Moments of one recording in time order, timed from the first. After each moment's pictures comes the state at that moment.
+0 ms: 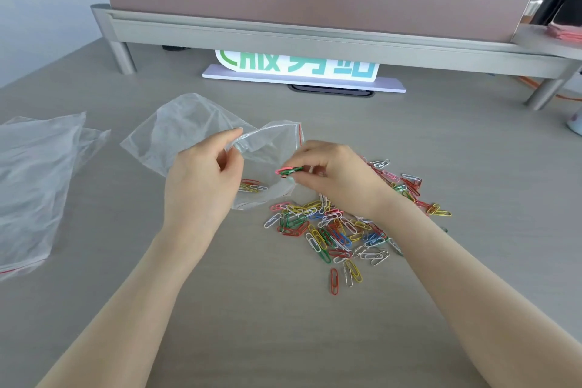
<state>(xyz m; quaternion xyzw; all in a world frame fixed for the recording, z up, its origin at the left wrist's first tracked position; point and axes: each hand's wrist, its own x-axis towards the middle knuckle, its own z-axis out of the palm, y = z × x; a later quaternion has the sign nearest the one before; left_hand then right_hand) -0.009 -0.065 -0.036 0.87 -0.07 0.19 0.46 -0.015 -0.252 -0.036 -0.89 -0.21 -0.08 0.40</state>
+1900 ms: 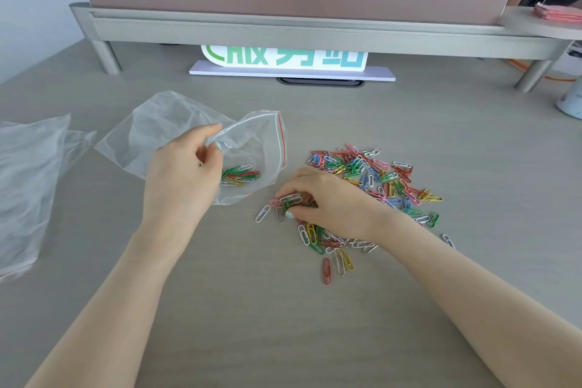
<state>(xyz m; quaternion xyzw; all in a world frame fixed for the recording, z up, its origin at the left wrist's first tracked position) -0.009 -0.060 -0.032 0.88 -0.04 0.15 0.45 -0.043 -0.254 -0.056 -0.94 -0.17 0.05 0.29</state>
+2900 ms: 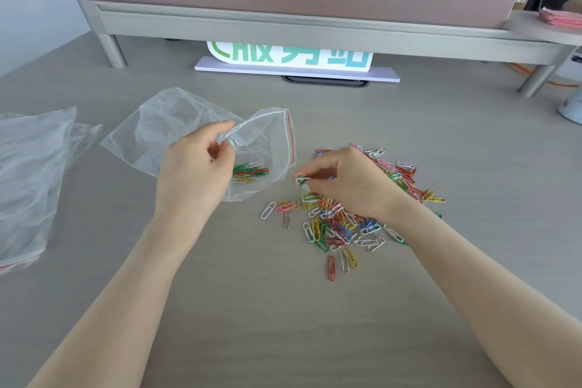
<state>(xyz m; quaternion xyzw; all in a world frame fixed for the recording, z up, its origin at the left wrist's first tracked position) -0.007 -0.060 -0.035 0.88 -0.05 0.14 0.46 -0.039 -0.260 -0.041 -0.90 -0.05 -0.01 0.43</state>
